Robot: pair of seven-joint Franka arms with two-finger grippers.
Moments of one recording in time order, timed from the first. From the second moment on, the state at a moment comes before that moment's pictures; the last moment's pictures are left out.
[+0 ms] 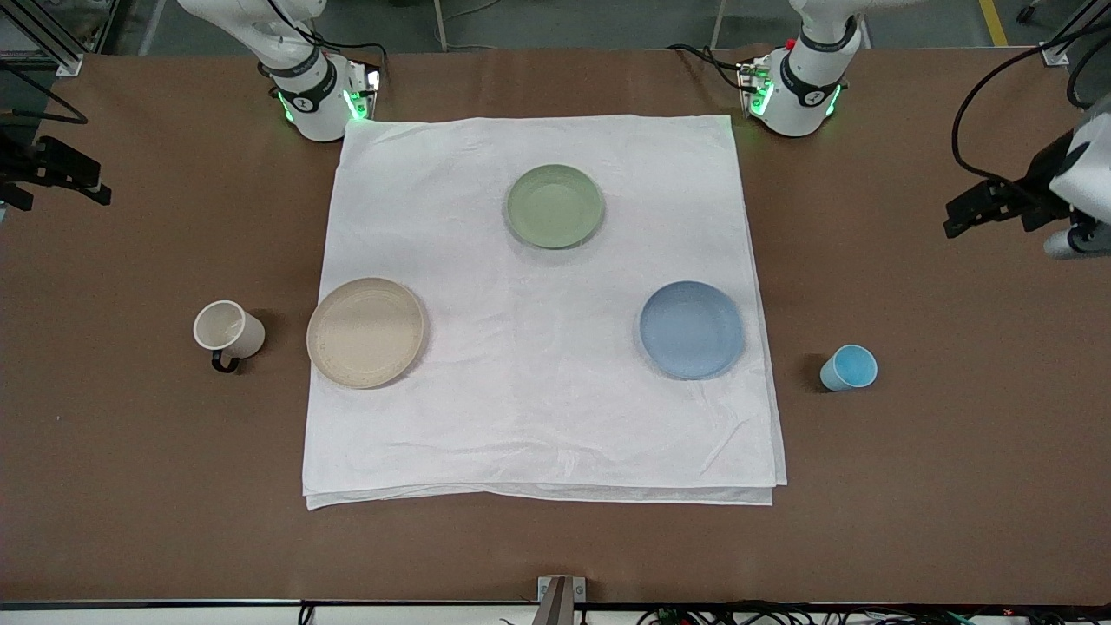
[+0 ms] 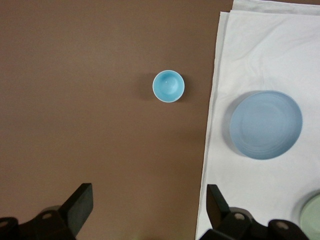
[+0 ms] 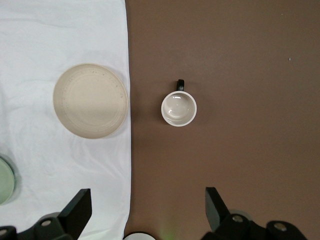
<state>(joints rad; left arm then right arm) 0.08 0.05 -0.09 -1.61 0.03 1.59 -0.10 -0.03 -0.06 -0.06 -1.61 0.00 1.49 -0.16</state>
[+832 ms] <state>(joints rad) 0.15 0.30 -0.09 -1.99 0.03 2.30 -0.10 -0.10 0.45 -0.08 -1.68 0.05 2.05 -0.05</state>
